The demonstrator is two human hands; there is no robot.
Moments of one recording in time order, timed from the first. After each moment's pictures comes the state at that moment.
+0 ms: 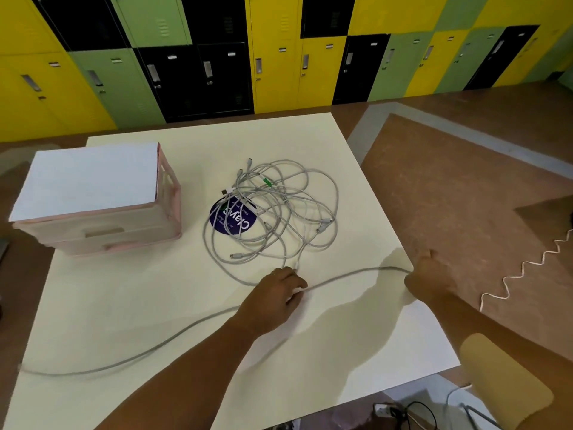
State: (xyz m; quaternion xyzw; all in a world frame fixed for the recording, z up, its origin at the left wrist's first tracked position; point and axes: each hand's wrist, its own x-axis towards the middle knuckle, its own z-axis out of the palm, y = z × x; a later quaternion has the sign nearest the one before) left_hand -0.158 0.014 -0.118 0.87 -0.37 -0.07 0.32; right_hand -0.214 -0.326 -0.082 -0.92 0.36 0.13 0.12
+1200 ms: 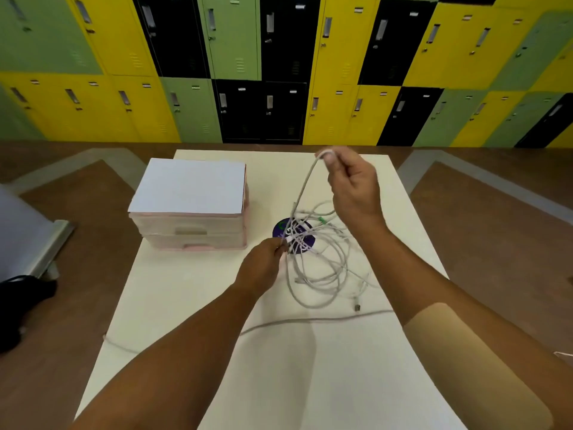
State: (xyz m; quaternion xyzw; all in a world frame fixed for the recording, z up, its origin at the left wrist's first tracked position) left_hand -0.075 0.123 -0.055 0.90 -0.07 -0.04 0.42; right_hand -0.062 -0.046 0.108 -0.77 -0.09 -0.24 0.59
